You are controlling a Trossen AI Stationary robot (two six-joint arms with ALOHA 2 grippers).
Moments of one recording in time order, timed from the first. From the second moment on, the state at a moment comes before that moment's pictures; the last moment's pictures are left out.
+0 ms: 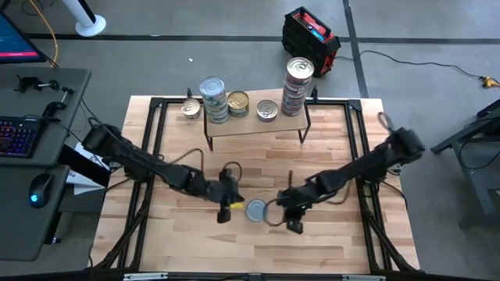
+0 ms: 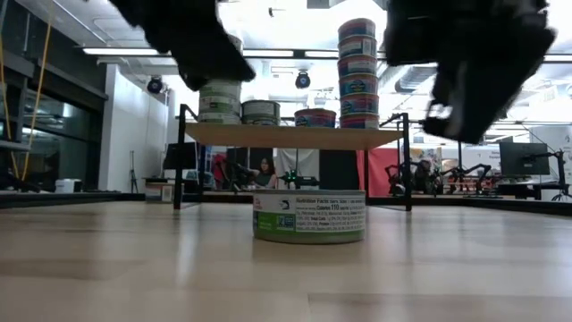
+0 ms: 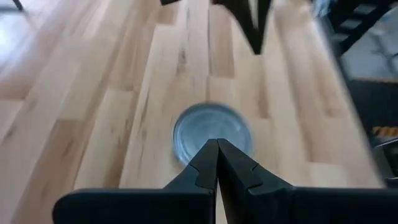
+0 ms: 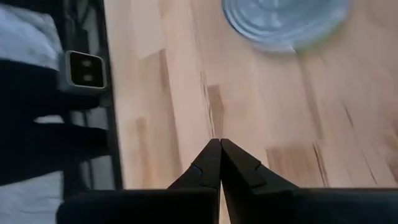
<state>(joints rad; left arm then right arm) -0.36 1.54 0.91 -0.05 -0.22 -0.35 0.38 1.59 0.91 -0.25 -0.23 0.72</state>
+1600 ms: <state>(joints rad) -0.42 1.48 0.69 -0.14 -0.28 -0.43 0.31 1.92 1.19 -0.28 0.02 0.25</state>
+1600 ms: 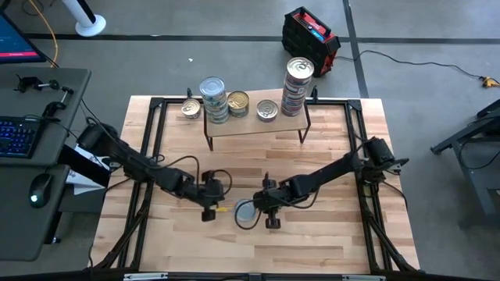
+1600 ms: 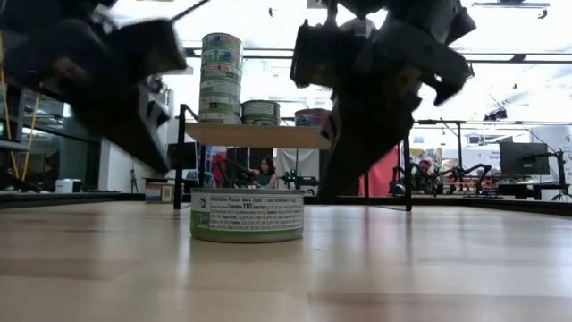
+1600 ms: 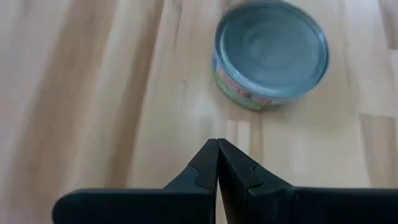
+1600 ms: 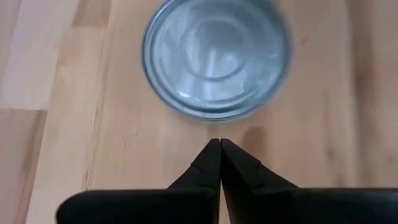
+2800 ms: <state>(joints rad) -0.44 1.74 0.63 0.33 -0.24 -0.45 0.31 1.96 1.42 -0.31 0.05 0.14</state>
